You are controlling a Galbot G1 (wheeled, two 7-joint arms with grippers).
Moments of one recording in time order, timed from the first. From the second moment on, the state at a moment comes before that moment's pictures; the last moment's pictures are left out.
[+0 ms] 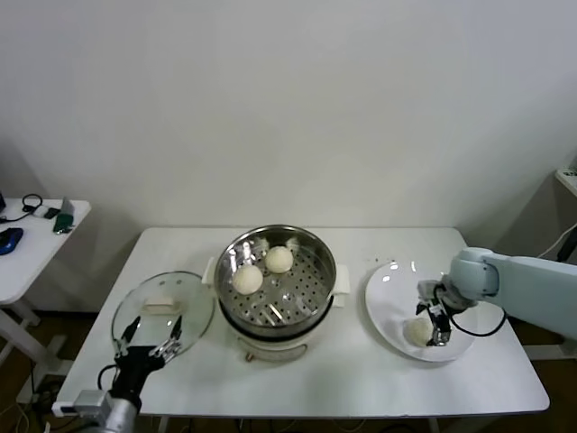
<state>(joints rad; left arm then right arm) 1.68 -1.46 -0.76 -2.12 -0.21 0.20 0.12 0.37 0.62 -1.54 1.41 0.30 -0.33 -0.80</state>
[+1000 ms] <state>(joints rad) 1.68 -1.47 -0.75 -2.15 -0.20 0.21 0.11 0.89 0.78 -1.69 1.51 0.33 -0.09 -0.95</state>
